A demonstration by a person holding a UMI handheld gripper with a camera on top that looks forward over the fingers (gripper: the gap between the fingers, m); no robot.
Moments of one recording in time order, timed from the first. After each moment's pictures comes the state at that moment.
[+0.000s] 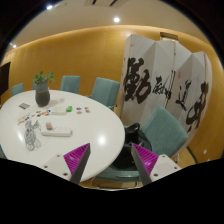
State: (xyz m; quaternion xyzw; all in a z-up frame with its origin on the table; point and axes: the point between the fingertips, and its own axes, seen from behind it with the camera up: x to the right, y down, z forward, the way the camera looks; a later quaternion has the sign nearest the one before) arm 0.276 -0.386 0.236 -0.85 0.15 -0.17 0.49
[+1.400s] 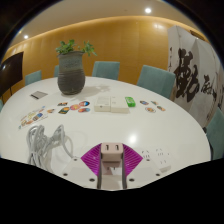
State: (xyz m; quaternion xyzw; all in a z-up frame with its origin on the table) arm 0.014 0.014 0.024 -0.88 0.06 -0.07 0.47
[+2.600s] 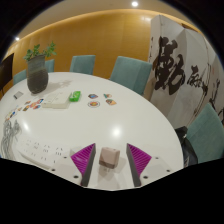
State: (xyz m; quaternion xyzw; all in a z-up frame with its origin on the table) arm 0.266 -0.037 0.026 -0.89 0.10 -0.11 0.43
